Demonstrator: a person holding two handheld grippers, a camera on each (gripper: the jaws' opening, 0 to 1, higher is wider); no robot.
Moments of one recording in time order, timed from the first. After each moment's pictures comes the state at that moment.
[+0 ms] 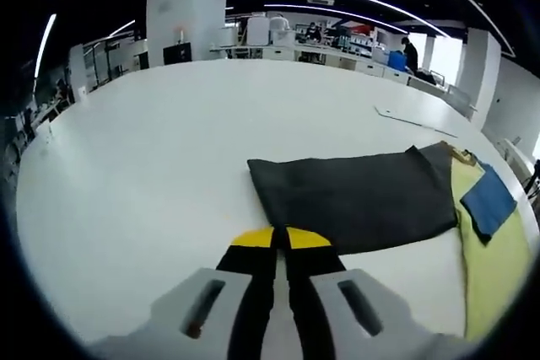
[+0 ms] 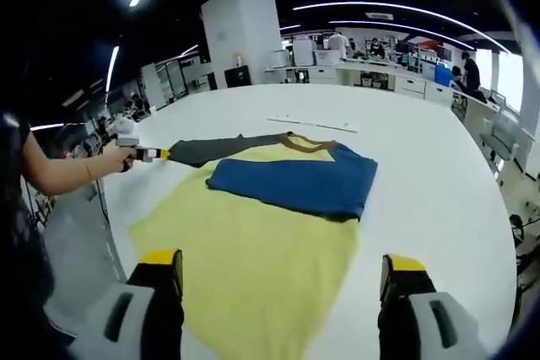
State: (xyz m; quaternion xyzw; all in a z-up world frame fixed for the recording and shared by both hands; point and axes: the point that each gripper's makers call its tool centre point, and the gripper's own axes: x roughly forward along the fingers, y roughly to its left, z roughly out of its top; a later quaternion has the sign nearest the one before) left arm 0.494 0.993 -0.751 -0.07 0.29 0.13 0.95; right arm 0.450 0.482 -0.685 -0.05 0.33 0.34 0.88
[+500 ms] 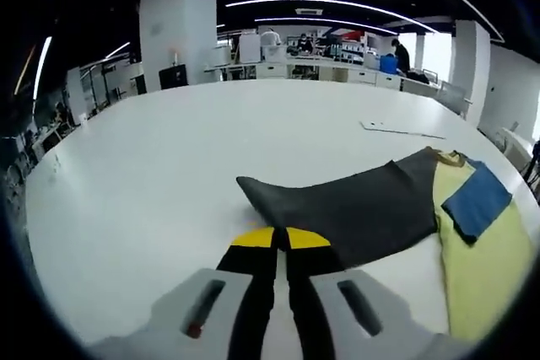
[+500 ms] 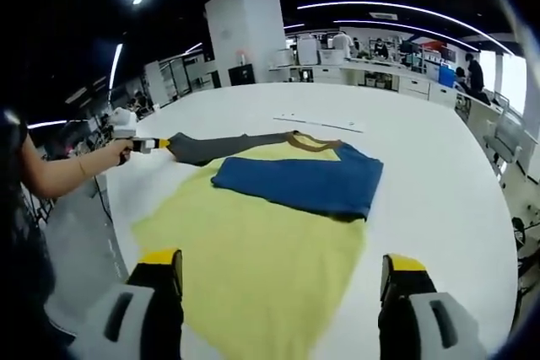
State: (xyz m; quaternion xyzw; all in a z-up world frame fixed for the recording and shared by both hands) left arm 0.491 0.973 -0.709 -0.02 0.25 0.12 0.96; right arm 0.448 0.484 -0.687 -0.05 0.33 0.35 0.87
